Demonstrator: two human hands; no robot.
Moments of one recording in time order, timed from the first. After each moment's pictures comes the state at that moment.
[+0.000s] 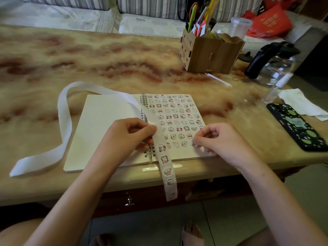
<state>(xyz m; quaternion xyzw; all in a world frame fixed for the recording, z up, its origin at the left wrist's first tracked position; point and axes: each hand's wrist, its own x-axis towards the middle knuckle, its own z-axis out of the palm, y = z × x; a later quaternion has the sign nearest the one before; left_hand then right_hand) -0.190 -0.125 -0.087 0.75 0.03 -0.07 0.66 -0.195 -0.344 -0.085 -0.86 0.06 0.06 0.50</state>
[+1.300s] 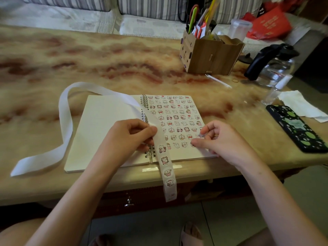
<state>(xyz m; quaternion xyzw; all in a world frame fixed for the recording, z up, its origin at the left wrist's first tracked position) -0.190 -0.125 -0.088 0.76 0.03 -0.07 0.65 -0.189 -0.351 -0.093 -0.87 0.07 0.05 0.48</state>
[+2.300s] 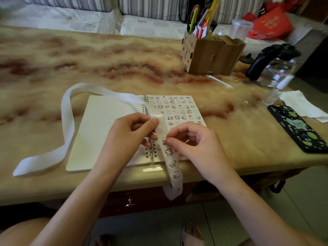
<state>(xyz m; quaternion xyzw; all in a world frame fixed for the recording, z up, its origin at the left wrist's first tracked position) -0.196 -0.130 -0.079 0.74 0.00 0.00 0.67 -0.222 -0.292 -0.077 -0.81 -0.07 -0.02 0.58</state>
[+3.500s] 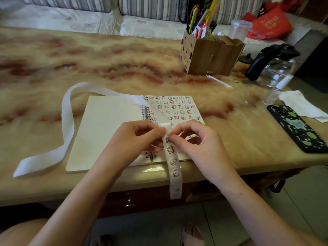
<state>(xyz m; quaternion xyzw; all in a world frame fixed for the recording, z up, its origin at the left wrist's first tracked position) -0.202 -0.133 -0.074 0.73 -0.01 -0.11 0.67 -0.220 -0.295 -0.080 -0.82 -0.08 -0.05 0.56</state>
